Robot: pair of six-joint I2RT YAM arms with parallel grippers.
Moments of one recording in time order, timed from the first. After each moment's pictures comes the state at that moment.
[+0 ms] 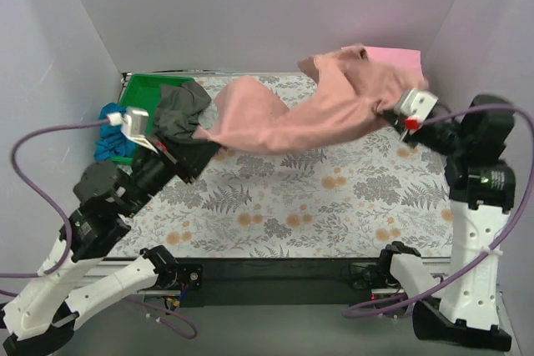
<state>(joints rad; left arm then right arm) -0.82 0.71 1.22 -0.31 -0.14 -0.56 -0.11 1.00 1.55 -0.73 -0.93 -0.74</state>
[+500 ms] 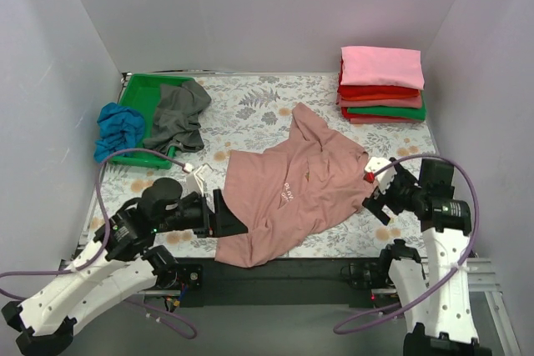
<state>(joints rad) -0.82 0.53 0.65 -0.70 0.40 -0.94 -0.12 0.60 0.74 -1.05 -0.59 -1.01</state>
